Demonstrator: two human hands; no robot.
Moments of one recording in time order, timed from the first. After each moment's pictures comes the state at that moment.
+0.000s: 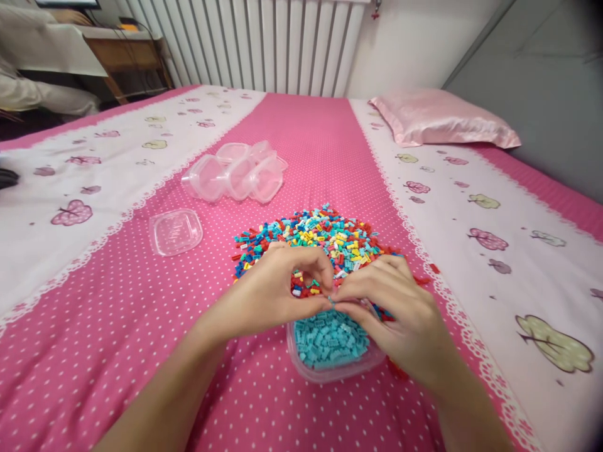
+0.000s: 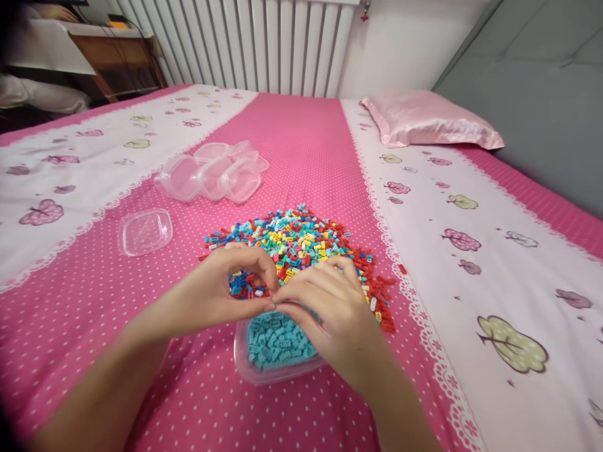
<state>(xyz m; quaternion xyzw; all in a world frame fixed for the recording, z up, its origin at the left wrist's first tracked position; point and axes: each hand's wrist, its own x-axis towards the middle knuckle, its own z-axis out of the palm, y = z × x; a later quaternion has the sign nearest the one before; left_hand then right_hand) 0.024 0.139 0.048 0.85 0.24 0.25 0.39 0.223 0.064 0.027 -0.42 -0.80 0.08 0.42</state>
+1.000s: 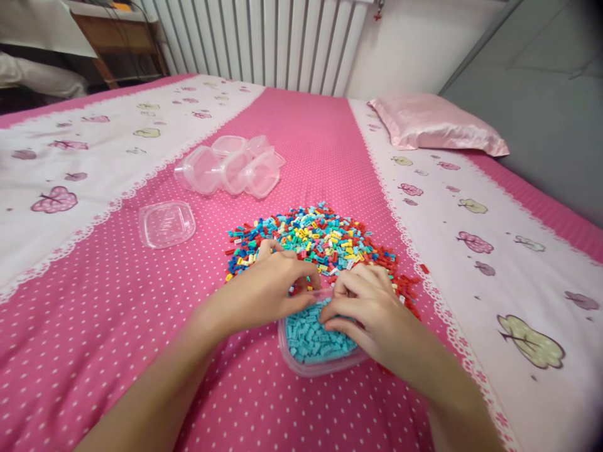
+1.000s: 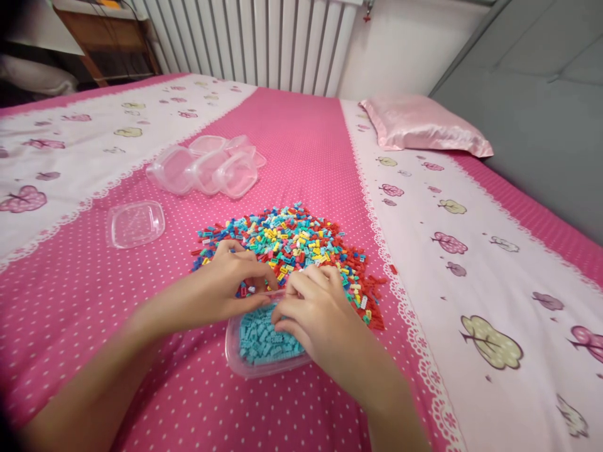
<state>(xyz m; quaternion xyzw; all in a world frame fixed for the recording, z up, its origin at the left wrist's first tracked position) 0.026 0.140 0.035 0.92 0.29 0.09 0.23 0.229 0.059 0.020 -0.47 -0.84 0.12 0.24</state>
